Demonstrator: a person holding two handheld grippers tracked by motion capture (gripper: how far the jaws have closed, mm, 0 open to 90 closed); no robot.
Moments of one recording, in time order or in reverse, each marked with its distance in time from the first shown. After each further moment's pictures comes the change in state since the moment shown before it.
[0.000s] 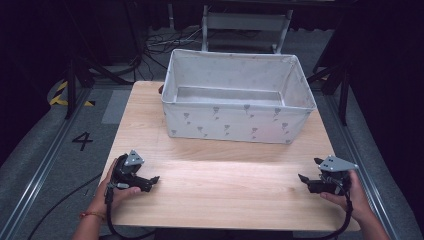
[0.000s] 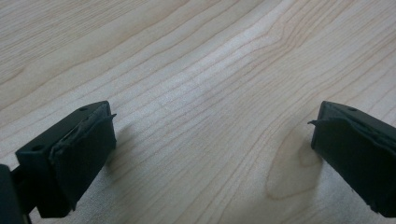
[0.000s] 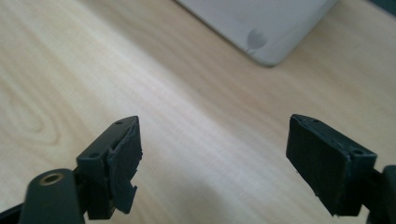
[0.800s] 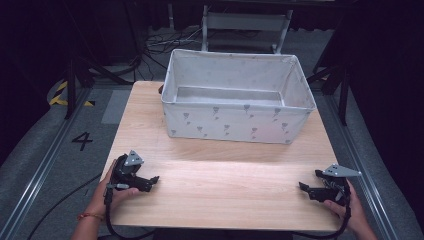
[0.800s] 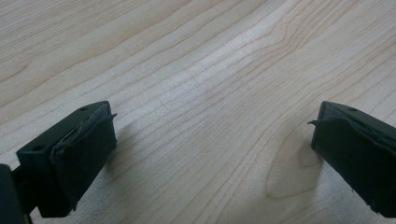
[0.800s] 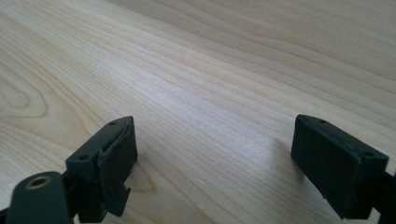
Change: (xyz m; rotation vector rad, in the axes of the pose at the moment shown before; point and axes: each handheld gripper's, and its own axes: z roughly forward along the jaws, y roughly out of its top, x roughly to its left) left arm -0.002 -0.001 0.000 -0.001 0.009 -0.025; right arm -0.002 -0.042 0.014 0.018 0.060 0.252
